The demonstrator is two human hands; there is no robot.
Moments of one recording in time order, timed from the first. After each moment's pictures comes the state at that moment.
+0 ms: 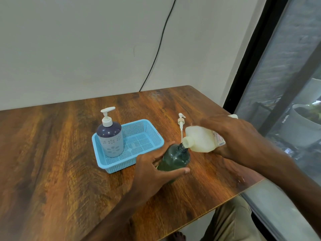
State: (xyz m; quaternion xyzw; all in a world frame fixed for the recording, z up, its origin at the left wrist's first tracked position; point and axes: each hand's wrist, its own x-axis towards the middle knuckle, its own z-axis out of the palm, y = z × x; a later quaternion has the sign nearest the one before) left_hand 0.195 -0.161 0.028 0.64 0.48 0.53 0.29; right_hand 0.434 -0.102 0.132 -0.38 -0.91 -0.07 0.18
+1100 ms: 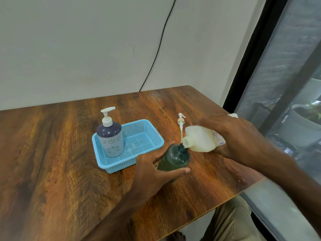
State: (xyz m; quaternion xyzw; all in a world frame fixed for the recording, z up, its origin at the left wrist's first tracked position) left_hand 0.194 -0.161 0.025 0.64 0.46 0.54 0.30; right_hand 0.431 -0.104 0.136 -0.37 -0.91 -0.07 0.17
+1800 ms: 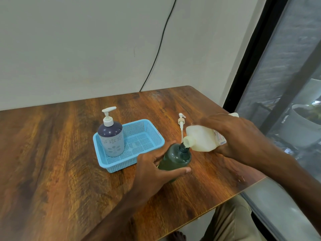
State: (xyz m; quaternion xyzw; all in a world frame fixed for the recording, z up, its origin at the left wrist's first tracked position) left_hand 0.194 -0.162 0.026 0.64 0.46 0.53 0.30; right_hand 0.434 -0.103 0.135 -0.39 -0.91 -0.07 0.15
